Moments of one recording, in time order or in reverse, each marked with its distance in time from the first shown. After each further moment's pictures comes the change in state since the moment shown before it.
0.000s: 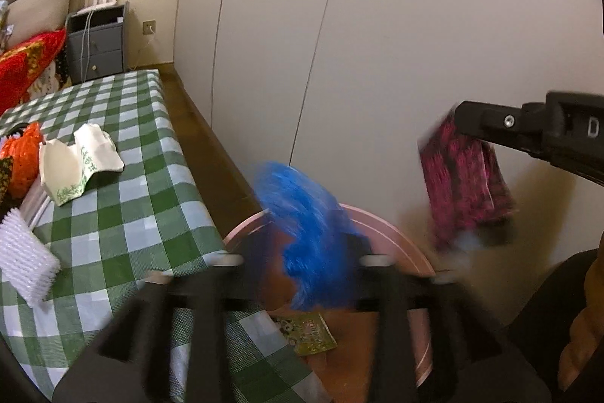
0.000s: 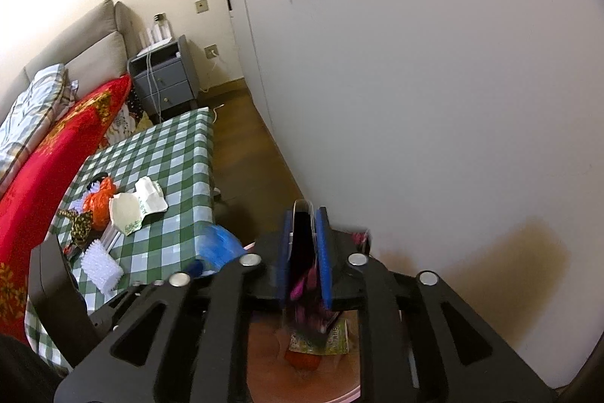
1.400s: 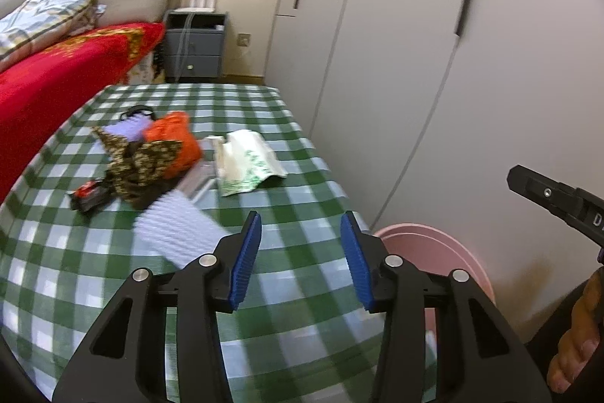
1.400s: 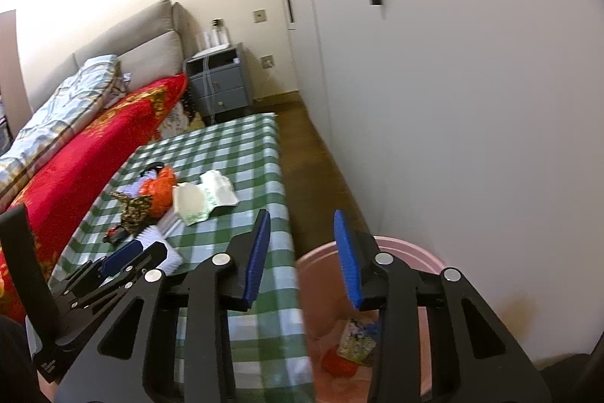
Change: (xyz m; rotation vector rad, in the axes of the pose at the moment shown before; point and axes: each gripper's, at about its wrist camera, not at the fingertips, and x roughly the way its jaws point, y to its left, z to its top) left arm -0.097 0.100 -0.009 -0.171 -0.109 0.258; right arm -0.015 0.069 -0.027 -0.109 -0.075 0.192
